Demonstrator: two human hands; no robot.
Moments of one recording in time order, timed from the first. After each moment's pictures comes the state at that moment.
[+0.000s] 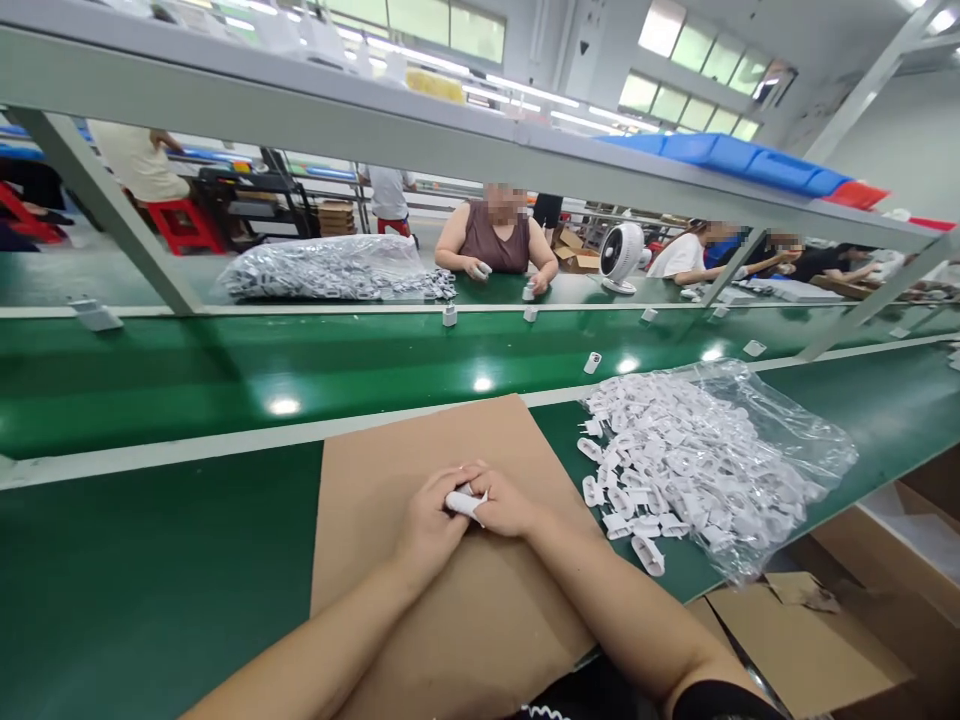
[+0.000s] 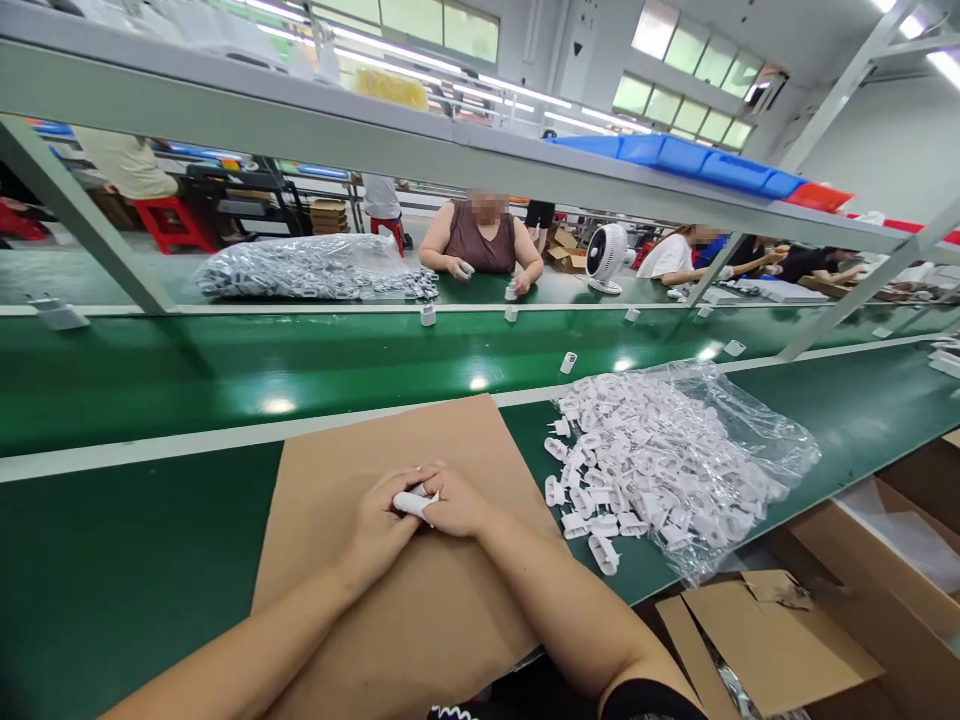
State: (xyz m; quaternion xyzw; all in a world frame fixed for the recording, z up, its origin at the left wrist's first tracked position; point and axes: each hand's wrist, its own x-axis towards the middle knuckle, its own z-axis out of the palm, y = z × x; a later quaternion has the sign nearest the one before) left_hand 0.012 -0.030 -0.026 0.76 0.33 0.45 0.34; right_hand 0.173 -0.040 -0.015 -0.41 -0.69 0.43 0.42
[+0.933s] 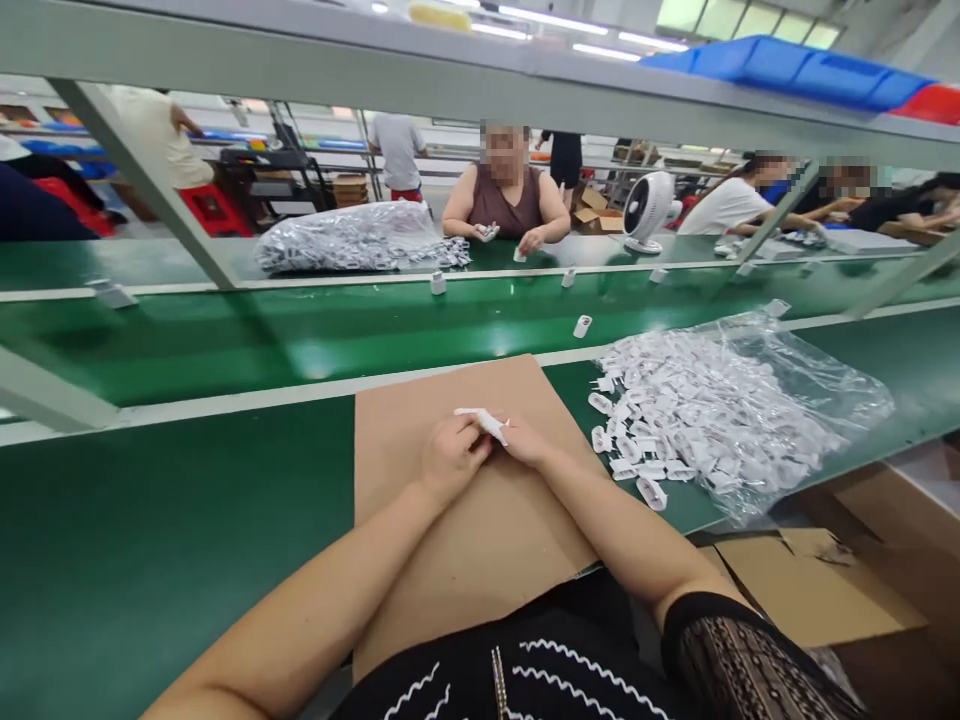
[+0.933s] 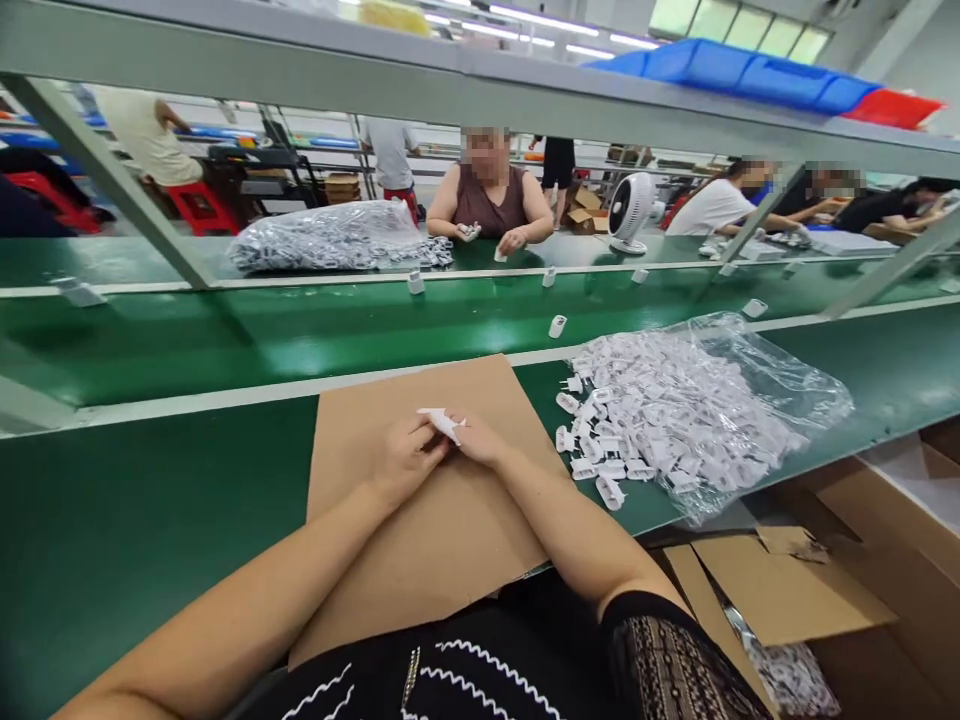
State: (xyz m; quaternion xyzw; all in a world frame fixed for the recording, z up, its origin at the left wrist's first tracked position) left_hand 0.013 -0.019 -0.021 0.84 0.33 0.39 0.18; right_hand 0.177 -0.038 -0.002 -0.44 -0.62 0.49 0.43
